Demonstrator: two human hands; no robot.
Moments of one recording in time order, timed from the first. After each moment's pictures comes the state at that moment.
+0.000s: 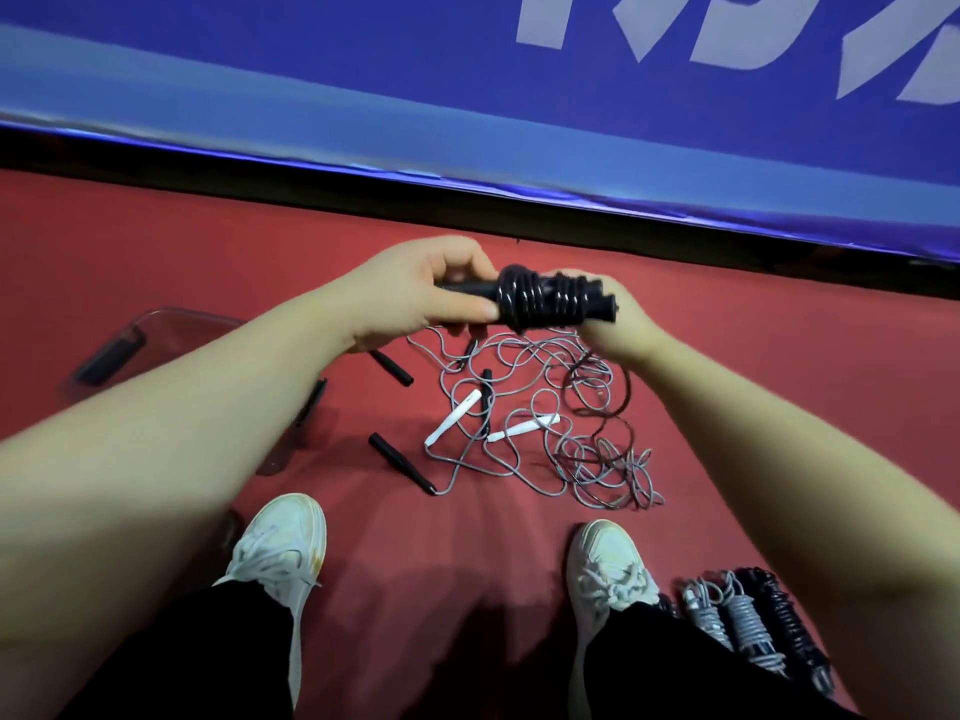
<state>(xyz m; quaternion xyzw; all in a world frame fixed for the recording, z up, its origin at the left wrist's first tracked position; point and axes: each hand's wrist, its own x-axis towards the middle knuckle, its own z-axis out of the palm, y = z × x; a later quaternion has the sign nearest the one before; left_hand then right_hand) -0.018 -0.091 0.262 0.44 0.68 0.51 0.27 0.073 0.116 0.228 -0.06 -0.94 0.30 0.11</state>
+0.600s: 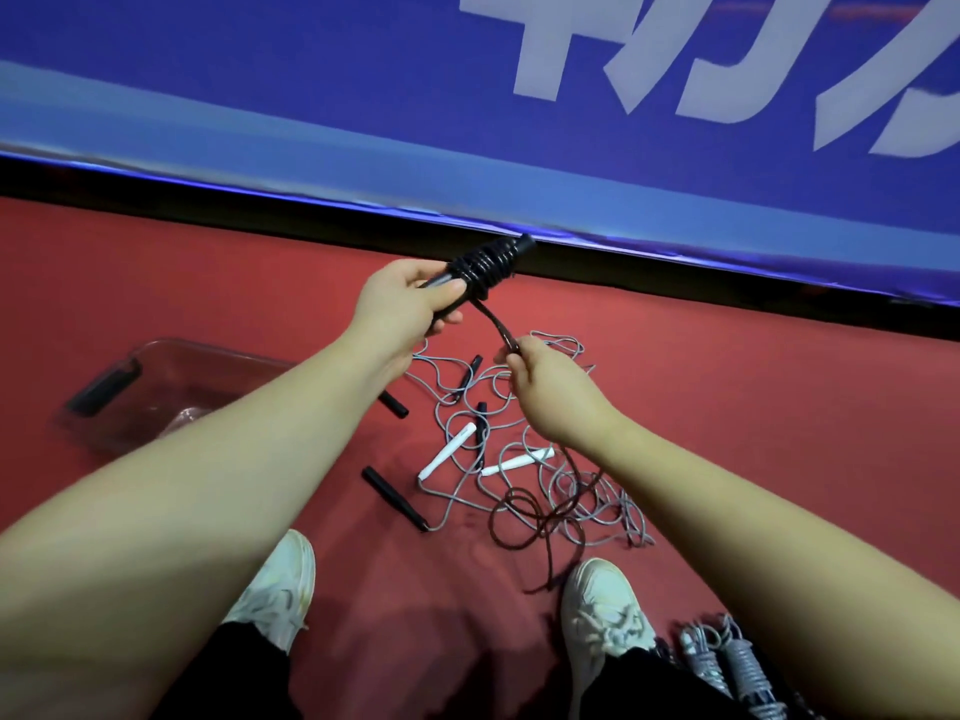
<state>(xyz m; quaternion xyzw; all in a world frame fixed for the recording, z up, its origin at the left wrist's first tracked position) -0.040 -0.059 0.243 0.16 0.66 0.71 0.17 0.077 0.054 0.220 -0.17 -0.95 0.26 0.09</state>
